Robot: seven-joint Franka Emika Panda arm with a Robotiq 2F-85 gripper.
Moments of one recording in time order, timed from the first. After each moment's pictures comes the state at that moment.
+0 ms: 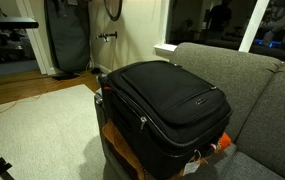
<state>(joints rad) 0.07 -0.36 0.21 -2.30 -0.19 1.90 0.30</state>
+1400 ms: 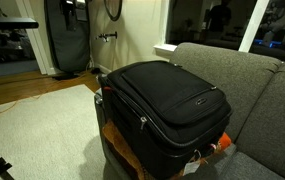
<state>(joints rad) 0.05 -0.28 0.17 -2.29 -0.21 1.90 0.32</state>
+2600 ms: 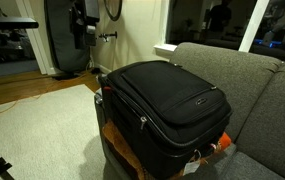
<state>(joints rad) 0.05 -0.16 0.14 -2.29 -0.22 1.95 0.32</state>
